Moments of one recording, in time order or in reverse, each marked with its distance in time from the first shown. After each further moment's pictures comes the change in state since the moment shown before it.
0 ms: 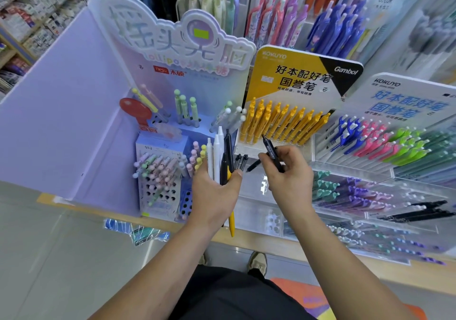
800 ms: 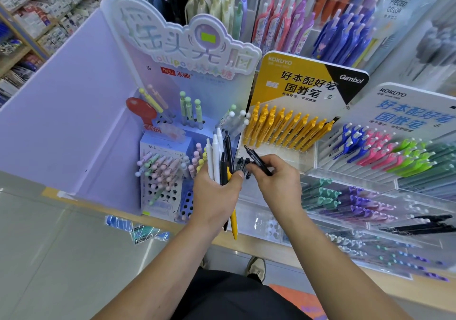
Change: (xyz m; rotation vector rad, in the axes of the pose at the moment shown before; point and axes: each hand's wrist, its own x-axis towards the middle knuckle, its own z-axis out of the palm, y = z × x) left_hand -0.004 0.009 0.005 -0.054 0.057 -0.068; right_hand 0.010 0.010 0.015 -0.220 -0.127 0.006
